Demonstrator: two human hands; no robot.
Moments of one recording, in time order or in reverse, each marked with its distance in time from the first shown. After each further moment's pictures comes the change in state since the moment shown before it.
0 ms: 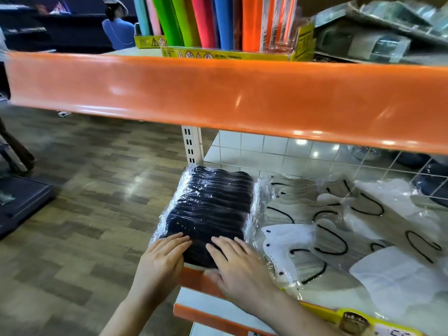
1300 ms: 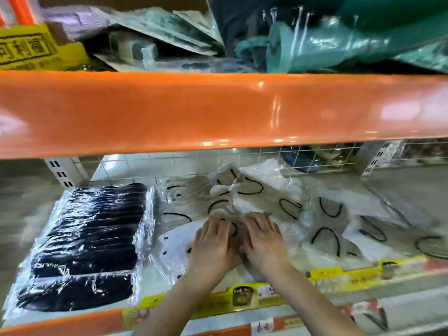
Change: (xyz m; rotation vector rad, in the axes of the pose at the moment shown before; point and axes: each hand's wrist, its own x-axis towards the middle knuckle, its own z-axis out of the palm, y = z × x) left_hand 0.112 0.243 0.101 -0.321 -0.310 0.105; right_hand -0.131 0.161 -0.060 -0.106 0.313 0.674
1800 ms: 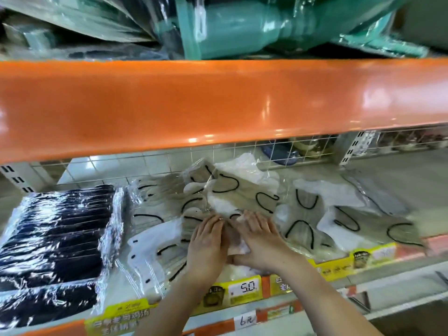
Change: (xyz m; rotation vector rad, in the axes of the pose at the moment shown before) left_hand 0.015 0.033 0.043 -0.103 -0.106 -0.086; right_hand 0.000 0.058 -0.034 -0.026 -0.758 0.078
